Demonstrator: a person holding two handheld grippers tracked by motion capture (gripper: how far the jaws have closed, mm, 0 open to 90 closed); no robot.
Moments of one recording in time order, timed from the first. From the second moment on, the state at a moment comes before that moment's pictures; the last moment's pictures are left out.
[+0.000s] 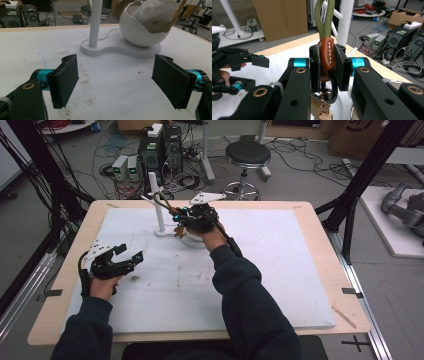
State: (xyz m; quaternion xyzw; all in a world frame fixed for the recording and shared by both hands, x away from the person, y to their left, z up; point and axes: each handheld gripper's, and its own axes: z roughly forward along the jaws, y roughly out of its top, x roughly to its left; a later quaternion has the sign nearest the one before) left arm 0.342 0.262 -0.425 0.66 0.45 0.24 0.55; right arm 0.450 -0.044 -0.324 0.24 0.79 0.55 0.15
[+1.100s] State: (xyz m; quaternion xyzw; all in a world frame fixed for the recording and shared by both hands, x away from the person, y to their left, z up) left arm 0.342 0.262 -0.425 0.66 0.45 0.24 0.56; right arm 0.474 -0.028 -0.326 0.26 0.81 0.49 0.18
